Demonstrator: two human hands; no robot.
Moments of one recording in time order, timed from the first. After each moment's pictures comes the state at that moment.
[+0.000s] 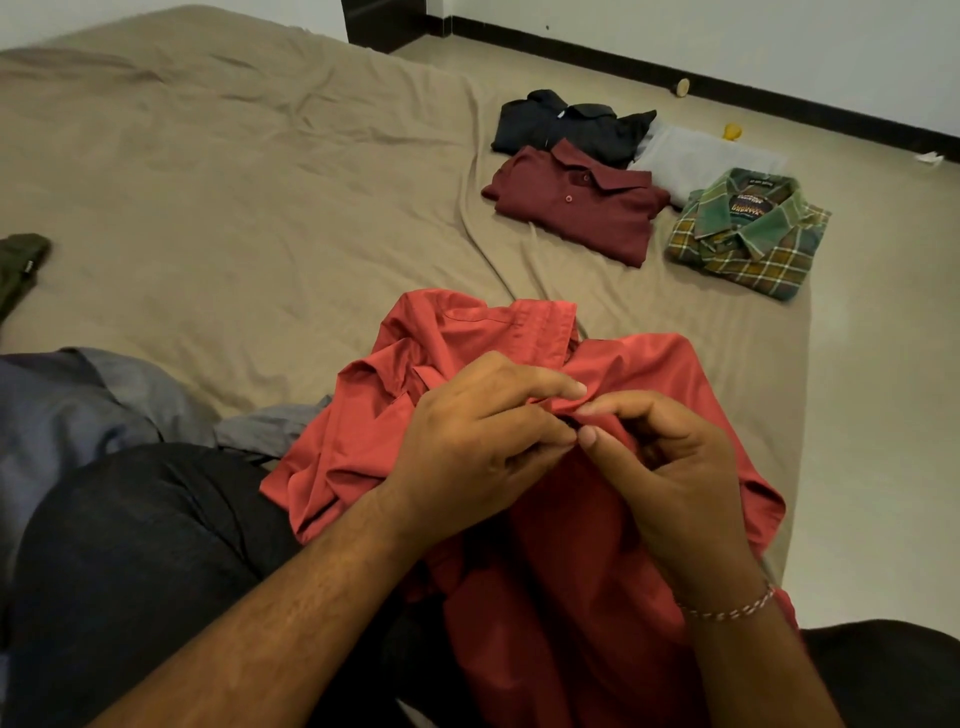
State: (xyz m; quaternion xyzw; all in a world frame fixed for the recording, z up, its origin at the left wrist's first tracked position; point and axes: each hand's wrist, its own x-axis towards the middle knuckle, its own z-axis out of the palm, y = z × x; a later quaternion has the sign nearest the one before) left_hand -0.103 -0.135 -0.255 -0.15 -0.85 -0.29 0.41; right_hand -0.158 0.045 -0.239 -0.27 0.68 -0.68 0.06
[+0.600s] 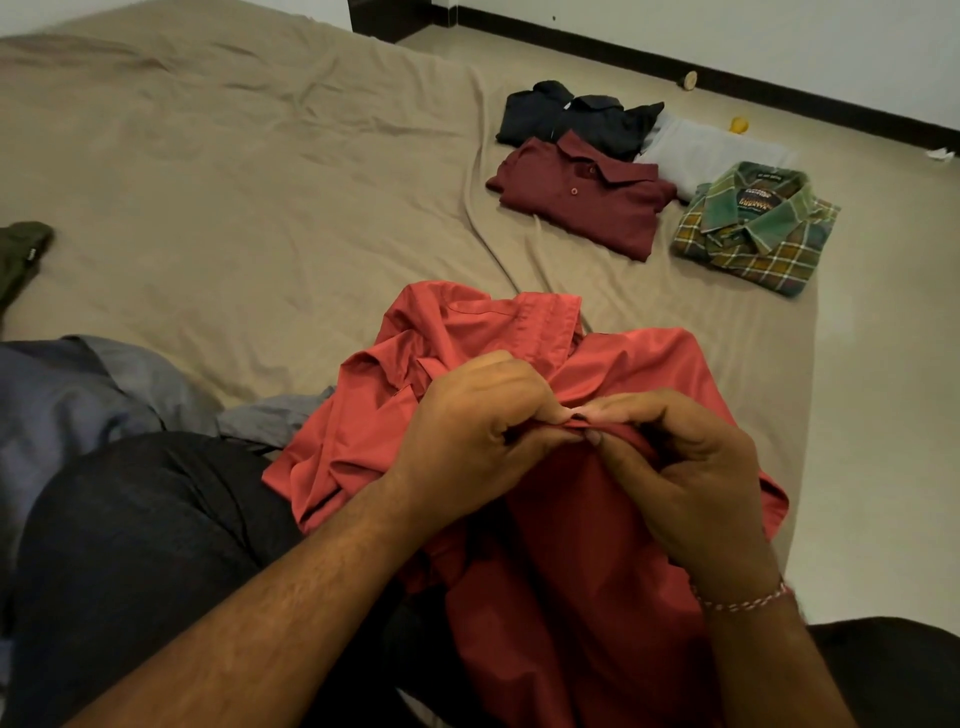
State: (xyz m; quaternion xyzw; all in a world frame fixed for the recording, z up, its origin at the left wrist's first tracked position) left_hand -0.105 -0.139 -0.256 -0.13 -0.86 -0.35 0.36; right_hand -0.168 0.056 -0.245 -0.36 0.71 -0.60 -0.01
